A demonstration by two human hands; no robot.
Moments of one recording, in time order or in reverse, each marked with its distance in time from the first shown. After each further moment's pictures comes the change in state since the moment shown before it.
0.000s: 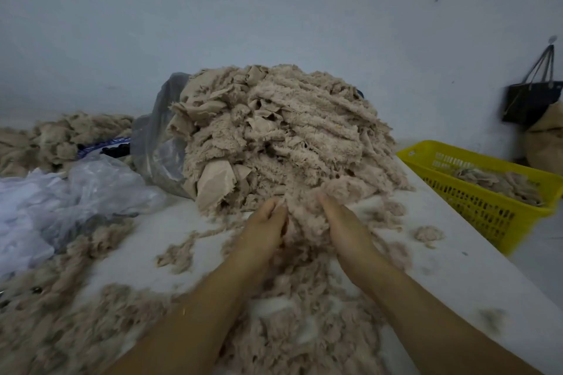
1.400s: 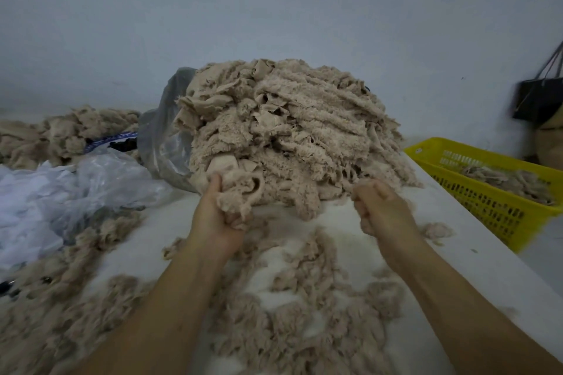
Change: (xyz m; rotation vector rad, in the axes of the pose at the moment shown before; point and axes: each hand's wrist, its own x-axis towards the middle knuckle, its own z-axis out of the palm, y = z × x) left_hand 0.010 0.028 -0.053 -0.747 0.062 -0.158; right_hand 0.002 -0.013 -0.043 -0.058 0.132 -0.184
